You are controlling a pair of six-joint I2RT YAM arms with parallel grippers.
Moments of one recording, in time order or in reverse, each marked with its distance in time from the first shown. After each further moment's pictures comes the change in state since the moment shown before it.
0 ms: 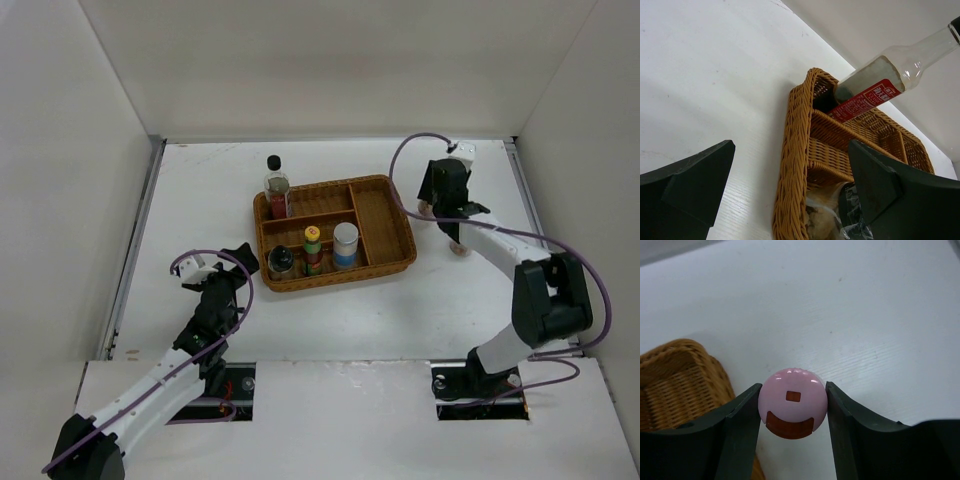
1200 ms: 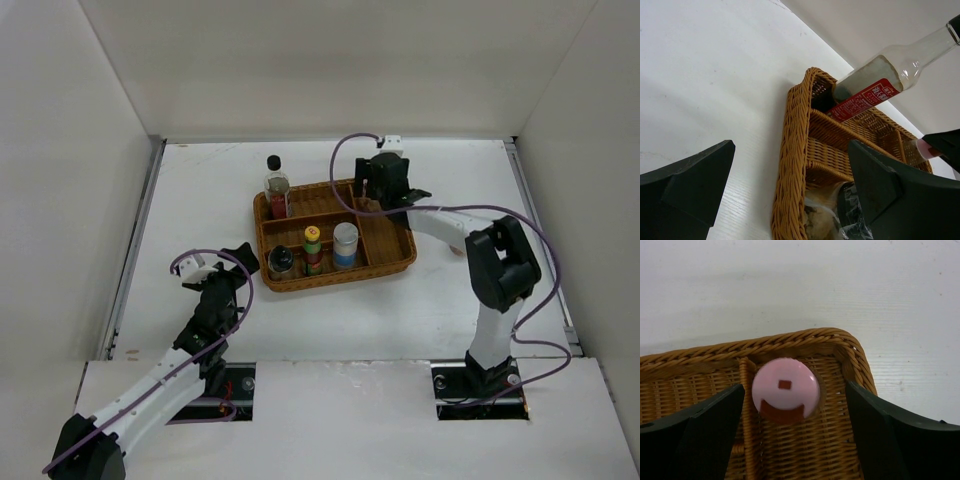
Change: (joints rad) left arm 0.007 0.006 0.000 0.008 0.014 -0.001; right arm 0.258 0.315 0.312 0.020 -0.055 -0.038
